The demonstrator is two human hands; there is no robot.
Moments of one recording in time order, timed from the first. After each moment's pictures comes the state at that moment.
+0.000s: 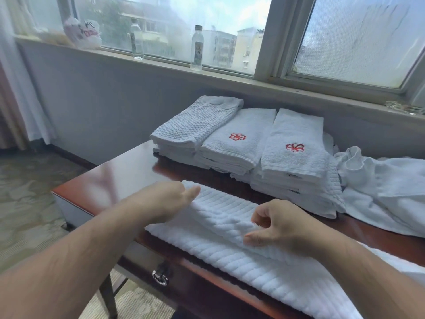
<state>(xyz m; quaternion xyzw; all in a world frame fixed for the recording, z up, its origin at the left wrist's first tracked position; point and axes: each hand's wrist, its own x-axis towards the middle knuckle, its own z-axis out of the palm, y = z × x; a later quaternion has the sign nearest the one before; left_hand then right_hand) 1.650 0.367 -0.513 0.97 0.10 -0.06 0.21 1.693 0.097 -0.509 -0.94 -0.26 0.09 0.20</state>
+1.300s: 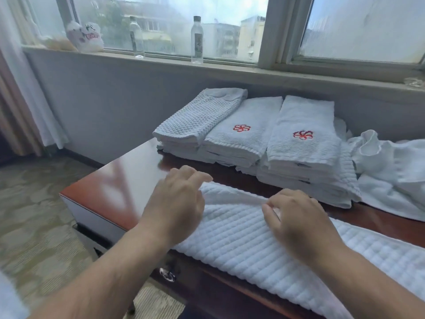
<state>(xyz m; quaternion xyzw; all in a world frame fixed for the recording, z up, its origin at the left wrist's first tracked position) 1.628 0.338 -0.533 0.96 0.02 0.22 0.17 1.682 0.101 -0.535 -0.96 -0.22 -0.12 0.13</state>
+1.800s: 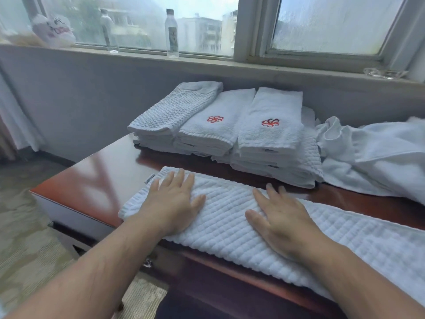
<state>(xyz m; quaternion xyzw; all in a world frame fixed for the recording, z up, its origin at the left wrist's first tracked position) 1.650 0.308 -0.558 1.00 0.05 -0.03 0.07 1.673 0.051 -0.560 -0.97 -0.18 0.06 0.11</state>
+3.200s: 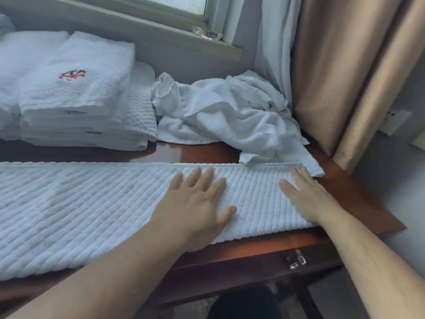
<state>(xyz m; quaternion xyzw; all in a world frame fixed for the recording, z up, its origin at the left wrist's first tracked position) 1.638 -0.008 -0.572 0.93 -0.35 0.00 0.13 1.592 -0.300 -0.553 -0.95 0.28 0.03 0.10</state>
